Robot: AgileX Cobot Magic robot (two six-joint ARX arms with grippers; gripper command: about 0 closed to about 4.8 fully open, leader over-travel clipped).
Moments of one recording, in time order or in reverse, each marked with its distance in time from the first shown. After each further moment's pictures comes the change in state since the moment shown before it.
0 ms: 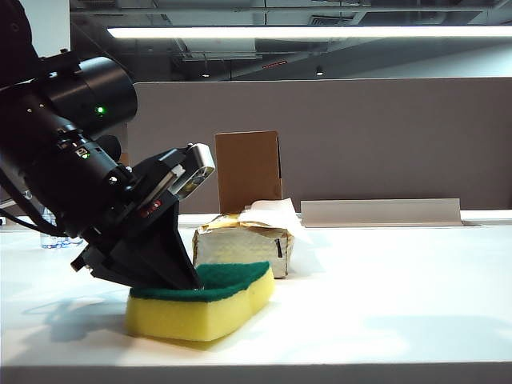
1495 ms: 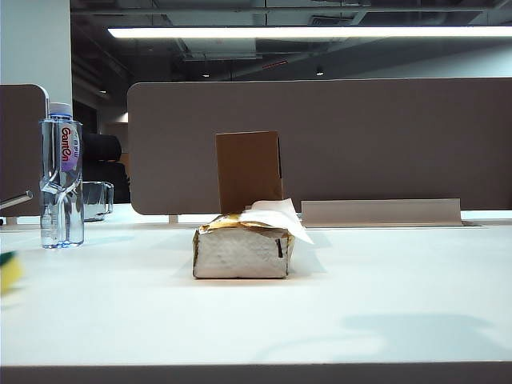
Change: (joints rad) left arm 0.800 -0.145 -0.006 -0.443 -0.033 0.267; right arm 0.000 0.001 0.022 0.034 -0.035 0.008
